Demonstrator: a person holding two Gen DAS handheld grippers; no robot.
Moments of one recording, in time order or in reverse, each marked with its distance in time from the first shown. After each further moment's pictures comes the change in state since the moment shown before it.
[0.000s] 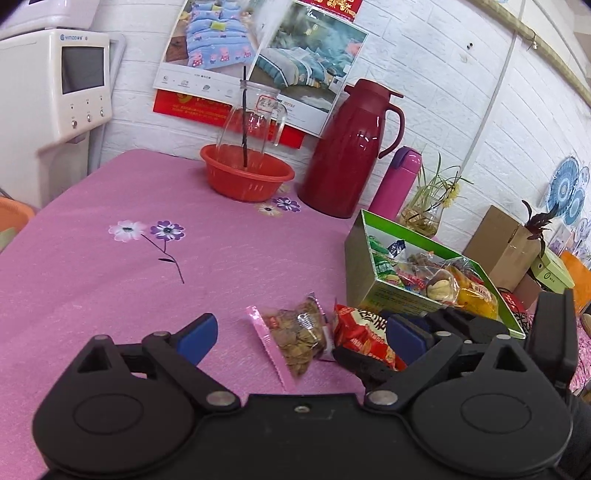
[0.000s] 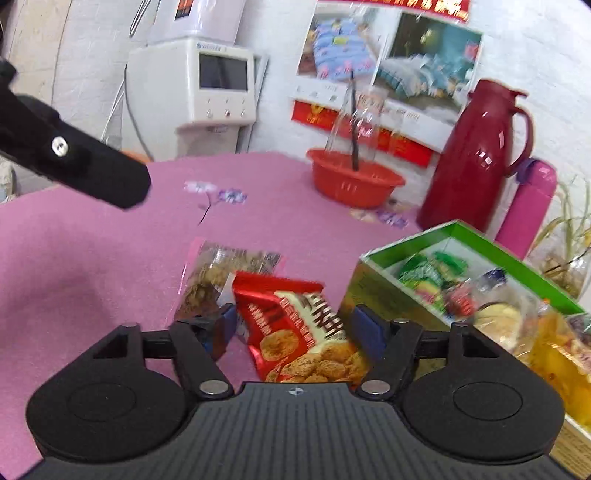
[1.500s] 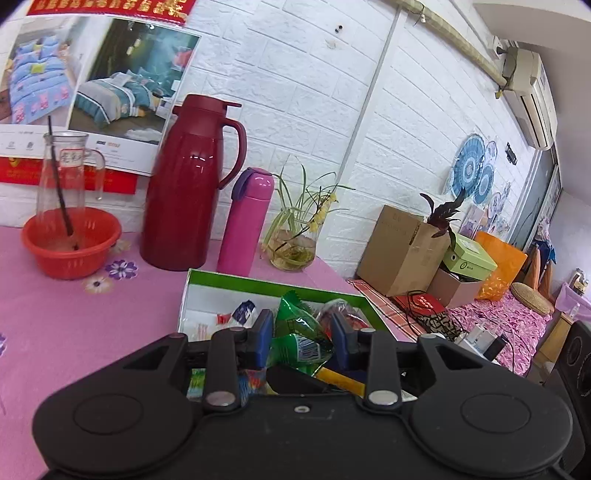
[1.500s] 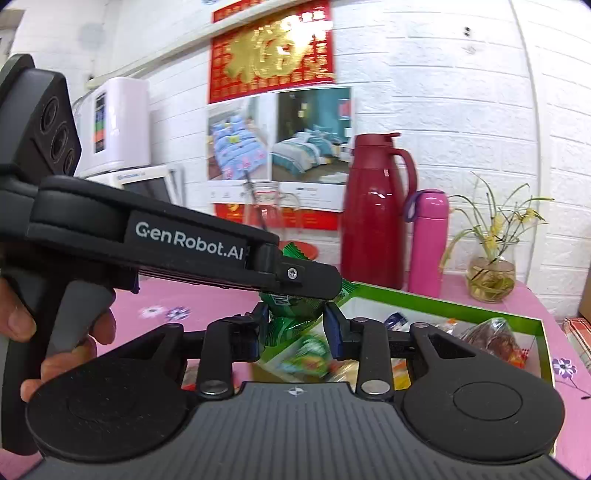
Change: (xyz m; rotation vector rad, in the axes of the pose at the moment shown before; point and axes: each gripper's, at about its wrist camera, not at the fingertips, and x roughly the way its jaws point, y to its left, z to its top) left arm 0.092 -0.133 0.063 0.183 -0.040 -0.315; right arm -0.083 -0.074 0.012 0.322 -0.285 -0.129
